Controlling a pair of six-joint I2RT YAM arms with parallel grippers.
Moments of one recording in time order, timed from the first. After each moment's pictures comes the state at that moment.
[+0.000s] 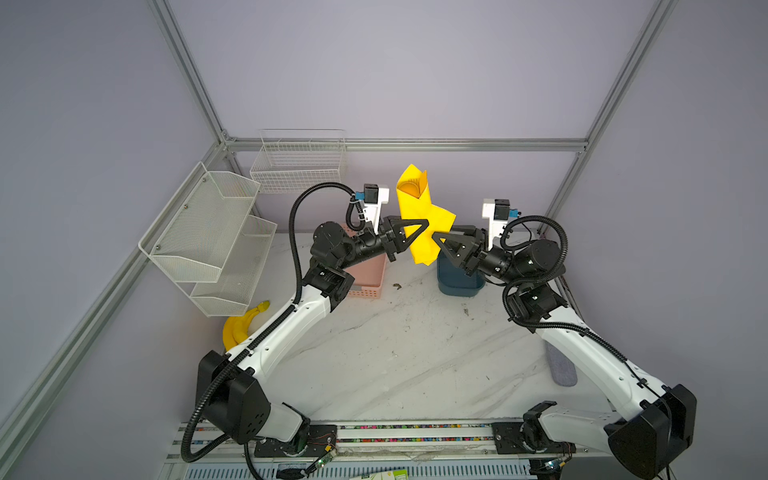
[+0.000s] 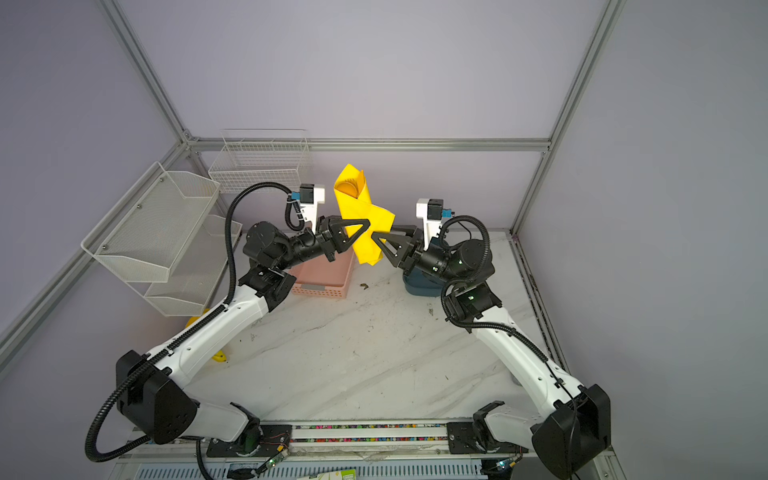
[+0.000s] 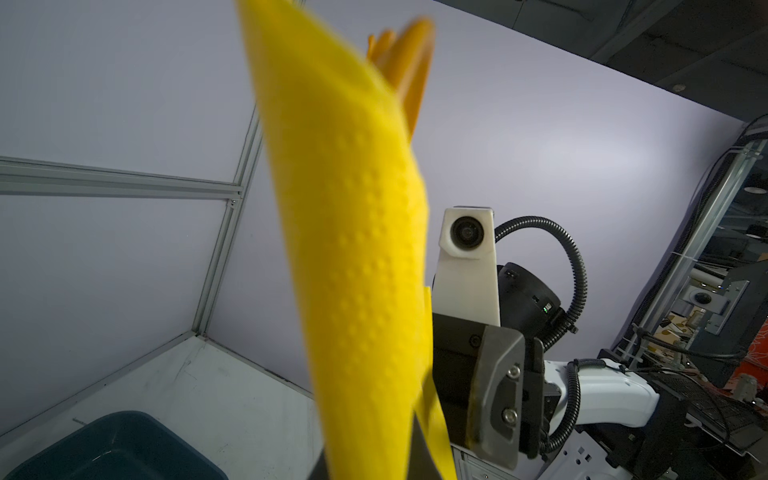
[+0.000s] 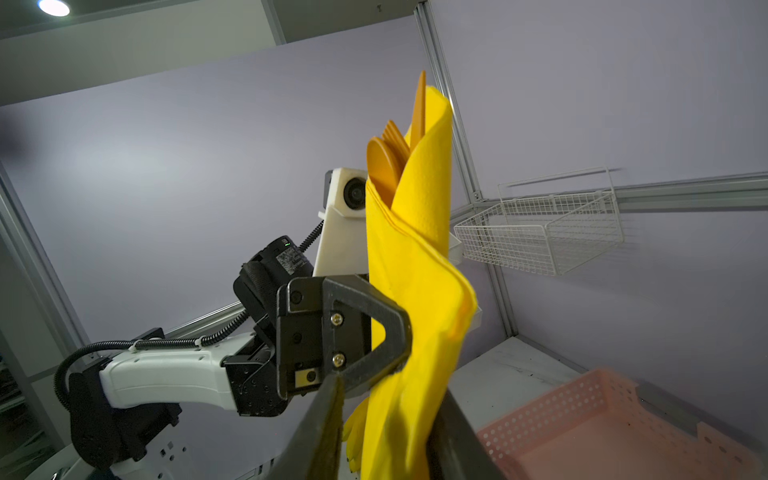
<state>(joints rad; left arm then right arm) -0.49 1.45 1.32 0.55 0.74 -0.67 0.48 1.22 1.12 0.53 -0.66 0.59</state>
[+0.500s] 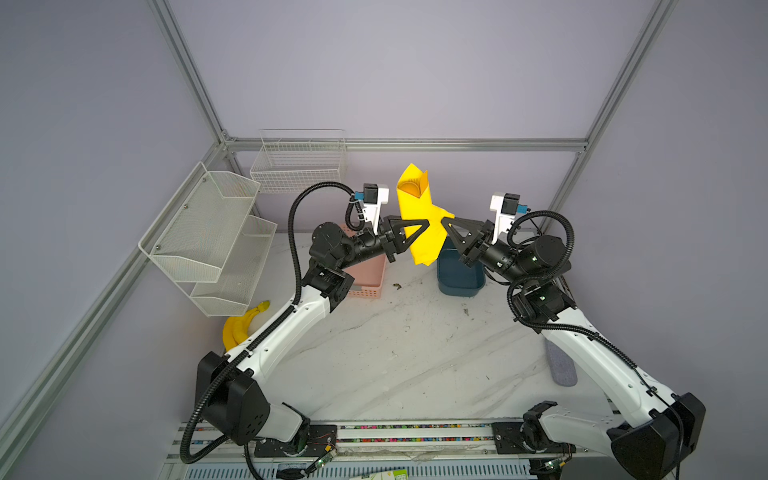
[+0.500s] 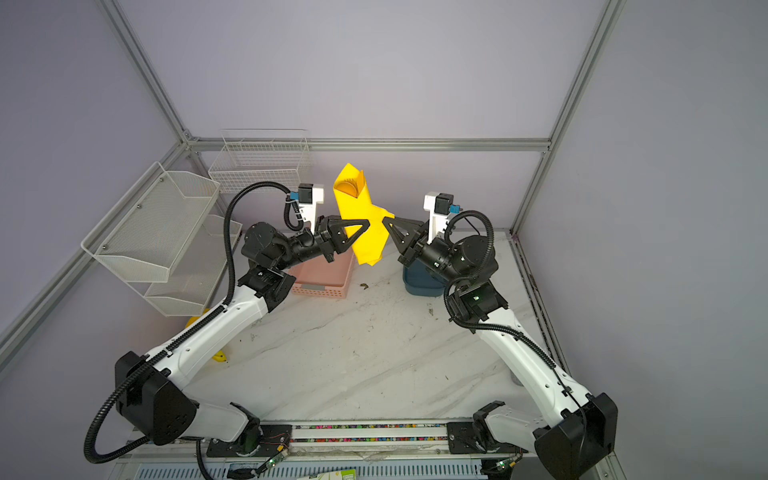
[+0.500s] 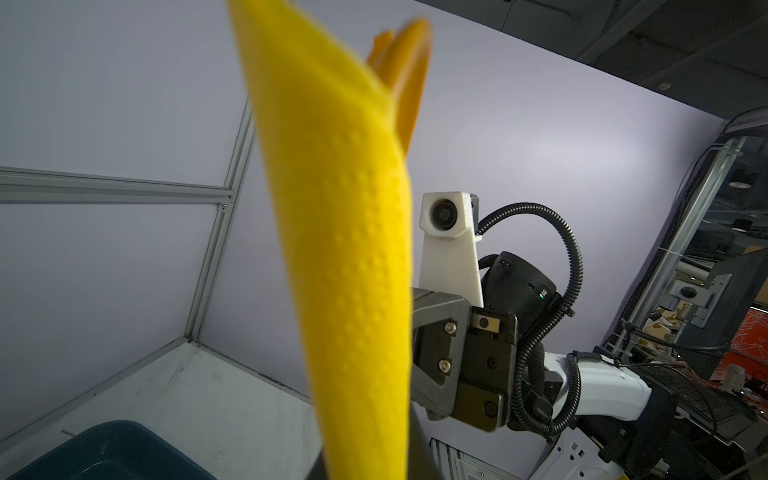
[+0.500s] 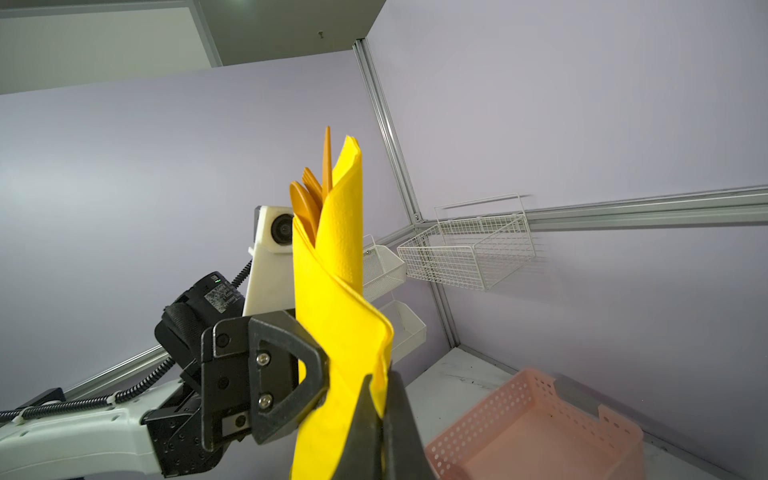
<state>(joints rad) -0.49 1.44 1.32 0.57 0.76 -0.70 0.48 1.20 1.15 0.41 -0.48 0.52</state>
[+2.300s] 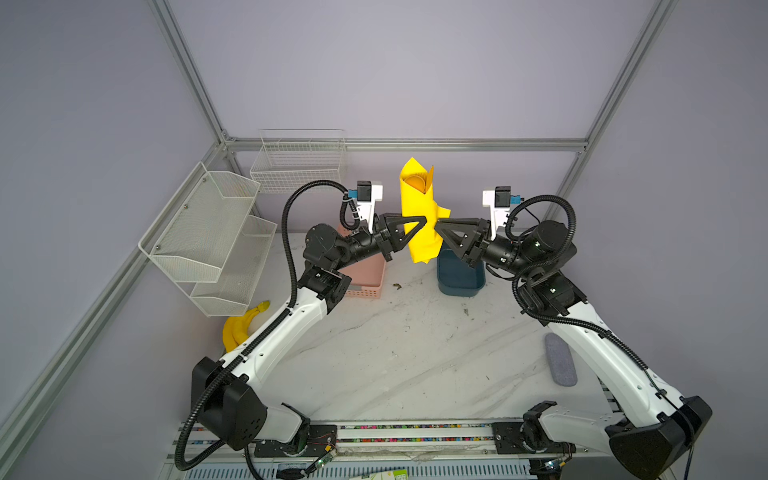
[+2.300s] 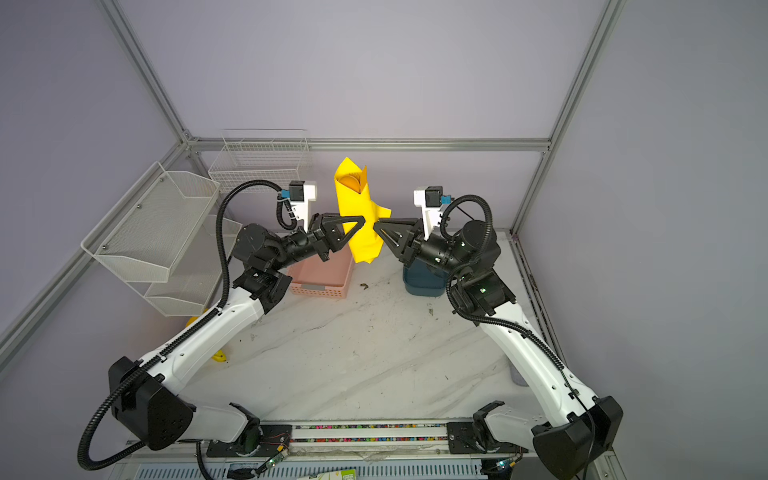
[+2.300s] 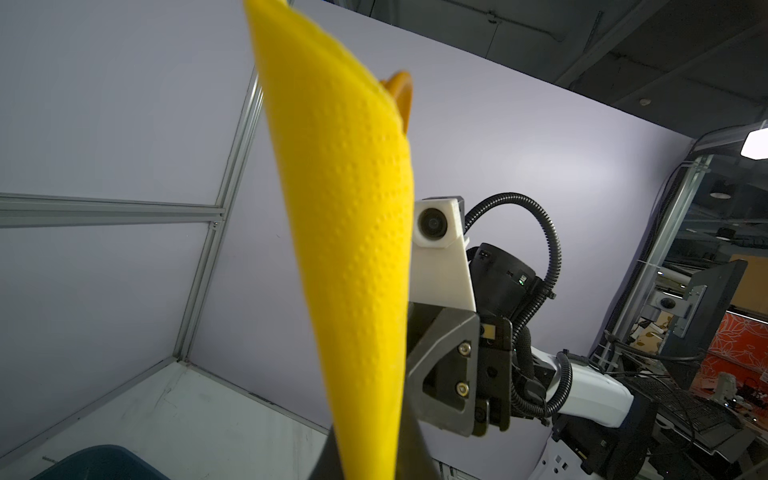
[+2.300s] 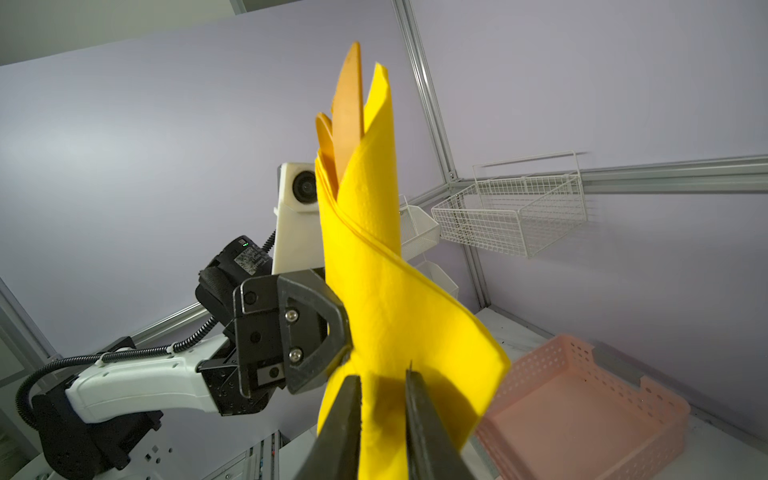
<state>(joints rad) -0.49 1.41 1.32 0.61 0.75 -0.72 0.48 1.22 1.30 0.16 -0.66 0.50</state>
